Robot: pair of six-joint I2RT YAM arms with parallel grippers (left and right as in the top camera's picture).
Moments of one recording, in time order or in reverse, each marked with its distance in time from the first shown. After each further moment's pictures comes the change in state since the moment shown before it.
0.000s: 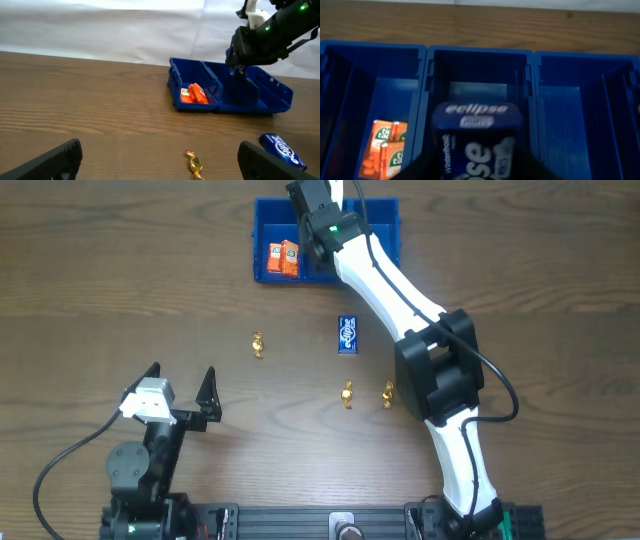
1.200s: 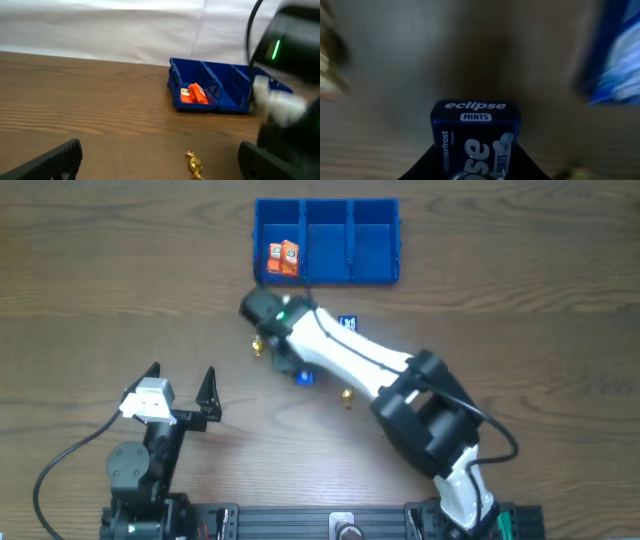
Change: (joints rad) left arm 0.000 0.000 0.000 0.000 0.000 0.000; right arm 0.307 -0.201 -0.437 -0.373 -0.203 0.362
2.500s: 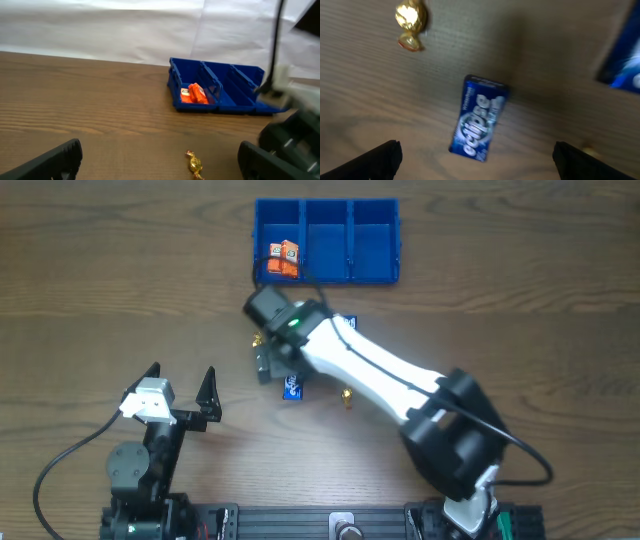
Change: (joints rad) left arm 0.000 0.000 0.000 0.000 0.000 0.000; right arm 0.022 -0.132 -0.076 0.055 -0.131 -0.085
